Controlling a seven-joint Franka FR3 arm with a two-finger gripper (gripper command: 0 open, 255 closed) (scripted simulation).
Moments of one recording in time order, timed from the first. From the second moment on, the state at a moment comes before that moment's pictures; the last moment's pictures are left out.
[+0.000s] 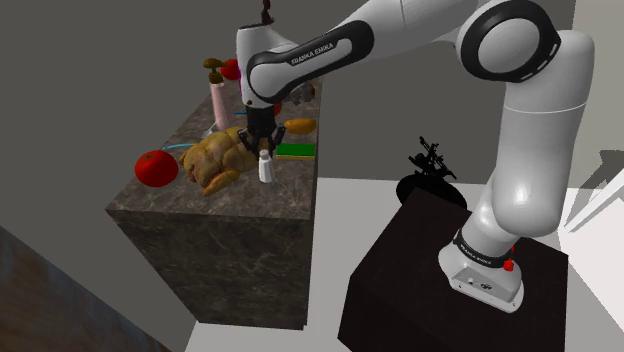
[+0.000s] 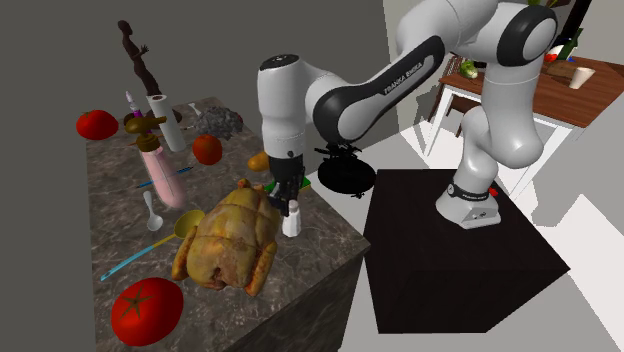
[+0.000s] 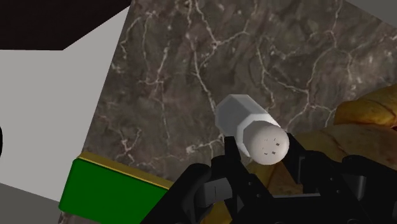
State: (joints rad) arm 0.12 0.32 0.21 -1.70 0.00 2.04 0.78
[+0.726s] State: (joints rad) arm 0.12 0.29 0.21 -1.60 0.01 1.91 0.78
